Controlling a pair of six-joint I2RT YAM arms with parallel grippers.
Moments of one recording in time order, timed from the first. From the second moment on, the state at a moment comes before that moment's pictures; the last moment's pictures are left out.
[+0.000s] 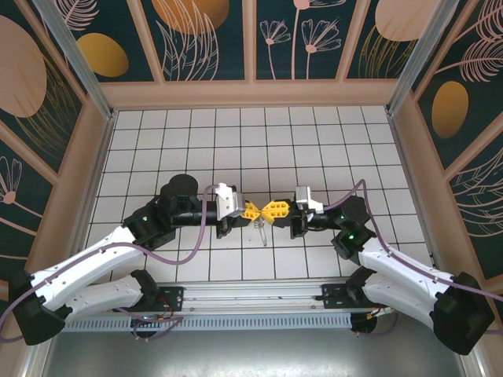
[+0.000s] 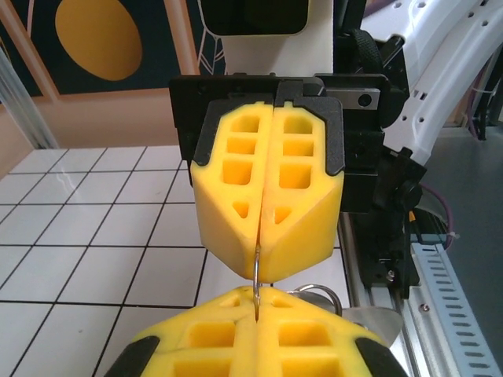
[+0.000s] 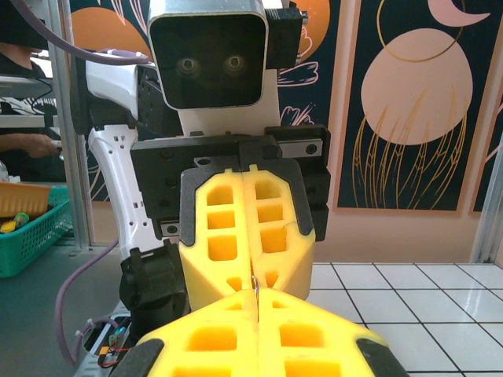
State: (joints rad) left arm -0.89 0.98 0.84 -0.13 0.56 0.22; right arm 0.72 0.89 0.39 0.80 -0.85 0.15
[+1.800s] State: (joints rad) left arm -0.64 0.72 0.62 -0.25 -0.19 -0.24; right arm 0.75 1.88 0.98 0.24 -0.43 0.21
